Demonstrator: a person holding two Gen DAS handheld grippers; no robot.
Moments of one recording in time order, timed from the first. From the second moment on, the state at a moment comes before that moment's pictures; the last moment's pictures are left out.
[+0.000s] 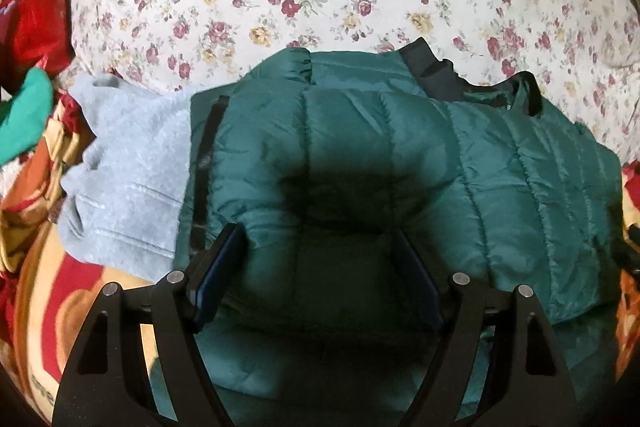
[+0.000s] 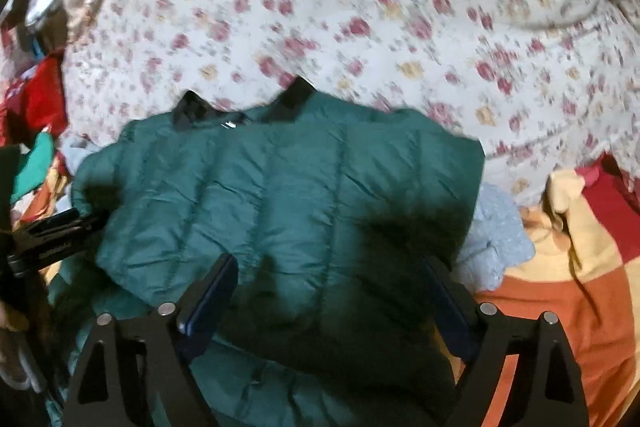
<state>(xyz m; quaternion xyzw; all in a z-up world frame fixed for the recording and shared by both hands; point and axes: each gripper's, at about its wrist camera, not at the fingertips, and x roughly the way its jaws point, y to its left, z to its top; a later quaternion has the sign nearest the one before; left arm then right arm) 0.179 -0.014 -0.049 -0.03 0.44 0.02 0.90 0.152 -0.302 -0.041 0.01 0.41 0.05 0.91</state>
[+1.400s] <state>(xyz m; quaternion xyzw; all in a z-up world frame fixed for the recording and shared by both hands) 0.076 0.010 -0.011 -0.03 0.41 0.03 0.91 0.067 -0.292 -0.044 0.06 0.42 0.05 0.90</state>
